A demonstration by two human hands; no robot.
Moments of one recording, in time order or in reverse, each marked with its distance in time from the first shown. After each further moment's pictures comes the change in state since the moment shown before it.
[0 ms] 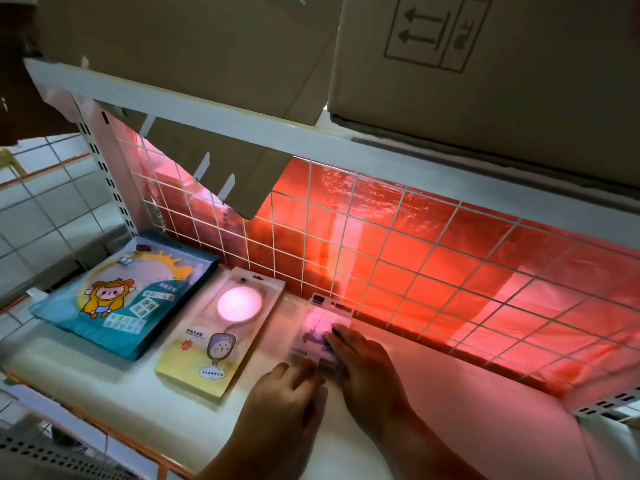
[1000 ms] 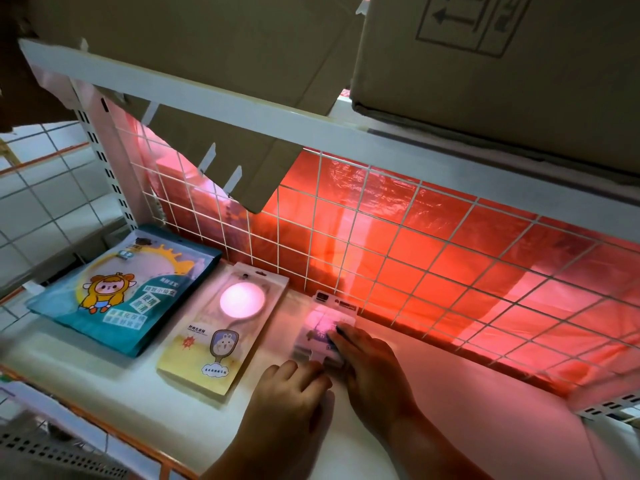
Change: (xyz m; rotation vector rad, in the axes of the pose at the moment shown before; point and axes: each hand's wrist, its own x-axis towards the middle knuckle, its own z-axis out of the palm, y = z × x) left_hand 0.001 -0.002 0.003 0.085 0.021 0.060; right_hand 0.000 0.003 0.001 -0.004 -0.011 0.001
